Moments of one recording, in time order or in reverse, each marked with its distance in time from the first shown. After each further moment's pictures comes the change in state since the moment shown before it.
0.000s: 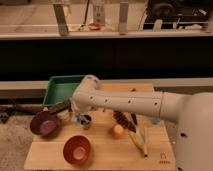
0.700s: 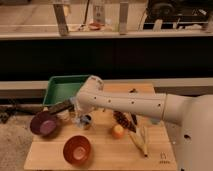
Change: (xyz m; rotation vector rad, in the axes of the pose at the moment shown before) arm -0.007 0.015 0.000 0.002 -0.015 0.026
